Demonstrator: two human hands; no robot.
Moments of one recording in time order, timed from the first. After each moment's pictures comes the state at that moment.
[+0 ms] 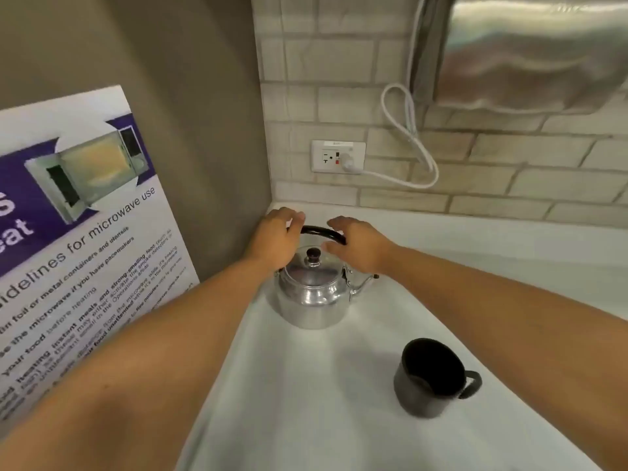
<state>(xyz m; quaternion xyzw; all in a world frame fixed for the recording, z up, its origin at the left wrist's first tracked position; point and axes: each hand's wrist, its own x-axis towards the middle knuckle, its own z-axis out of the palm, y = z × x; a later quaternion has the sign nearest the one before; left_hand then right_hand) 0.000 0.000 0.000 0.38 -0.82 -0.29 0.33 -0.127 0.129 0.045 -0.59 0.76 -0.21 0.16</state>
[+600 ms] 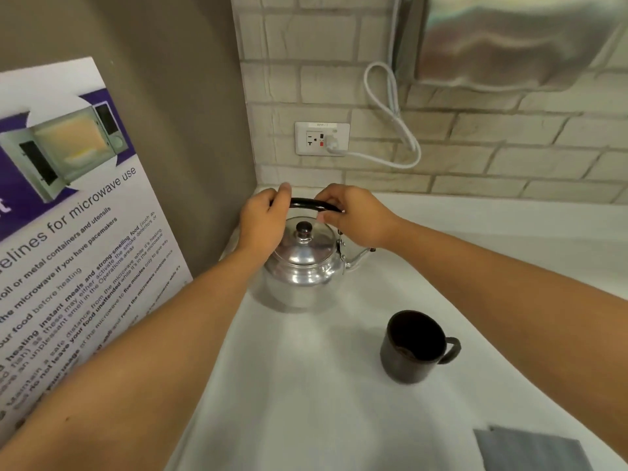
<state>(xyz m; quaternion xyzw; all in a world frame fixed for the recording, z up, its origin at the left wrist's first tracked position) 0.003 0.037 0.019 0.36 -0.70 -0.40 0.46 -0.123 0.154 0.072 -0.60 0.71 -0.33 0.16</state>
